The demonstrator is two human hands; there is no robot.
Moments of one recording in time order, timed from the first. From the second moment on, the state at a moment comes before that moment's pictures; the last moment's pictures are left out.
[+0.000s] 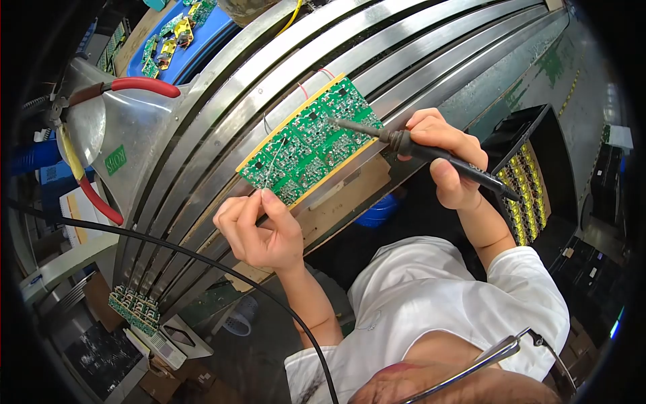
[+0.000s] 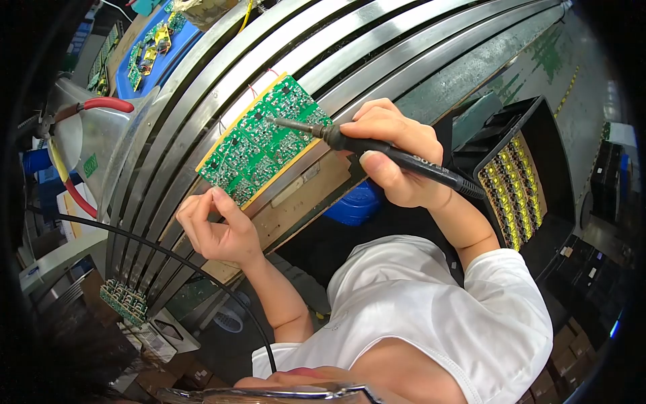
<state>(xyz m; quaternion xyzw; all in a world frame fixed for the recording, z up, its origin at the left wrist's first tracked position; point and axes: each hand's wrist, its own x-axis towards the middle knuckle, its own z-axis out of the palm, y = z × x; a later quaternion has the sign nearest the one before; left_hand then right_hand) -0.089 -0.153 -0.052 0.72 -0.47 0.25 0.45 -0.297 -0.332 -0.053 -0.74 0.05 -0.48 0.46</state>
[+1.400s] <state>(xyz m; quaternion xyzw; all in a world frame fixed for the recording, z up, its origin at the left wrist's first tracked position) -0.087 -0.147 -0.060 0.72 -0.43 0.31 0.46 -0.282 -0.346 -0.057 -0.64 0.15 -0.54 0.53</state>
